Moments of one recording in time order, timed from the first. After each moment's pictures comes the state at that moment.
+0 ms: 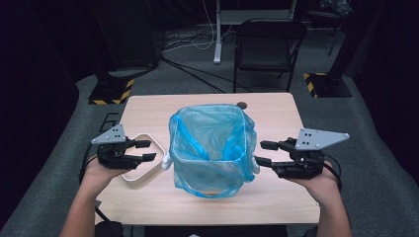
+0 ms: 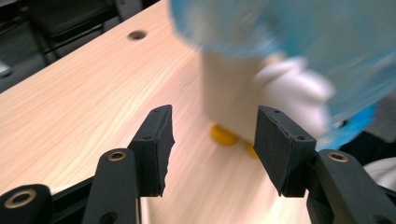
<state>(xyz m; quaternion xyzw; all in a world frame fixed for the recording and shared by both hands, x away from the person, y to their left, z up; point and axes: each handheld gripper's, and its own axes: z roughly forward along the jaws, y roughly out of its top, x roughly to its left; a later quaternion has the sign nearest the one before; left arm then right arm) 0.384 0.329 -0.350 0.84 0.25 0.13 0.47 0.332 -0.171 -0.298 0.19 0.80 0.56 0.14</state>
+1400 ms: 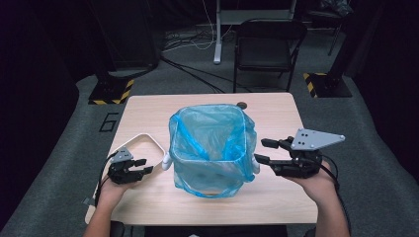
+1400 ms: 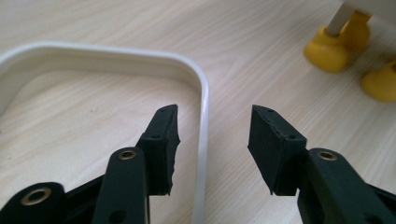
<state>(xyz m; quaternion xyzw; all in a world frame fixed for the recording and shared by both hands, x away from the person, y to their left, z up) 0.401 0.354 -0.481 0.82 0.37 0.15 0.40 0.334 -0.168 -0.304 0.21 0.80 0.54 0.17</state>
